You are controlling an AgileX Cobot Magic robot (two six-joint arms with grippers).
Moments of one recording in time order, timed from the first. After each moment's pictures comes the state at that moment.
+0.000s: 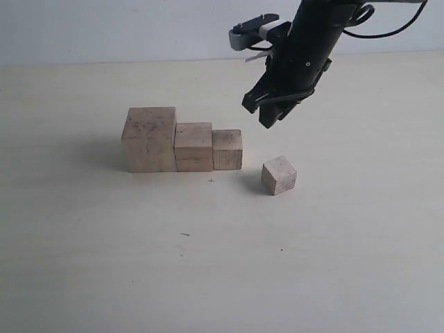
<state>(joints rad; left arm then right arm) 0.01 0.01 0.00 -0.12 0.37 0.13 0.54 2.04 -1.61 0.19 1.03 -0.39</state>
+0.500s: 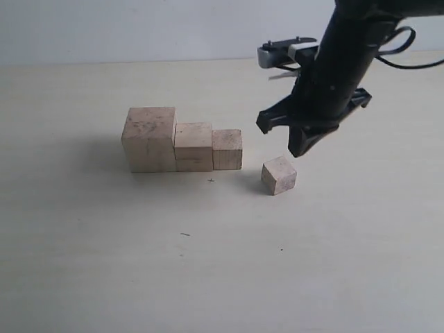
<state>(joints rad) 0.01 0.01 0.00 -0.12 0.37 0.13 0.54 1.87 -1.31 0.19 0.99 -0.13</state>
